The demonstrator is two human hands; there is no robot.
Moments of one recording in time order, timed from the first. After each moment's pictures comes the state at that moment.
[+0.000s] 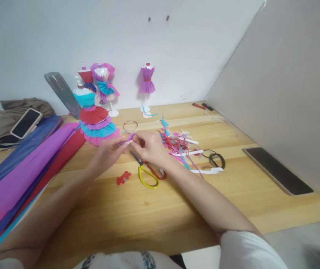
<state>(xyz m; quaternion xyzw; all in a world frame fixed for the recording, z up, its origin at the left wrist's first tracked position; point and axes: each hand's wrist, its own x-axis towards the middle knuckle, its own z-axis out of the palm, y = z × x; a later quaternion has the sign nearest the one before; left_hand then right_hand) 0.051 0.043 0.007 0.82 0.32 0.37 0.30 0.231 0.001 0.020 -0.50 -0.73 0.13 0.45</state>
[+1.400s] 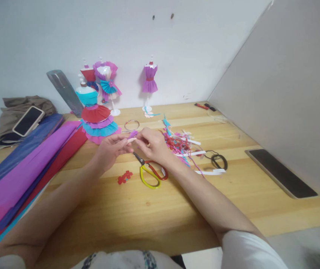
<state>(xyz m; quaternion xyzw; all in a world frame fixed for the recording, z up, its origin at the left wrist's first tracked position) 0.058 0.038 0.012 0.47 0.34 0.40 0.71 0.242 0.010 0.007 -0.42 -0.77 0.04 0.47</state>
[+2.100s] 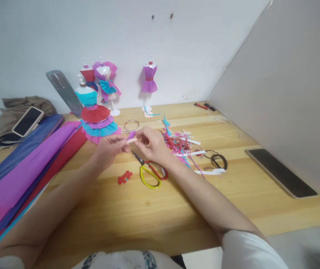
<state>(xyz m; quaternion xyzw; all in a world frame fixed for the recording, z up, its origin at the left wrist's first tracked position) 0.057 0.044 0.009 0.54 0.33 0.41 0.66 0.243 0.010 0.002 -0.43 -0.76 0.07 0.48</state>
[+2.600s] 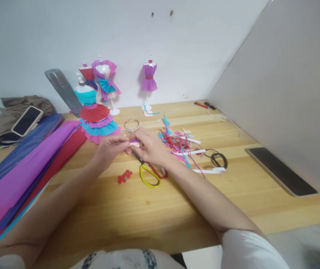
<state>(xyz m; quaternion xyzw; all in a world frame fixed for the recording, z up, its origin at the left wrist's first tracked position) 0.058 0.038 0.012 0.60 0.34 0.41 0.60 0.238 0.011 0.004 -0.37 -0.82 0.04 0.44</state>
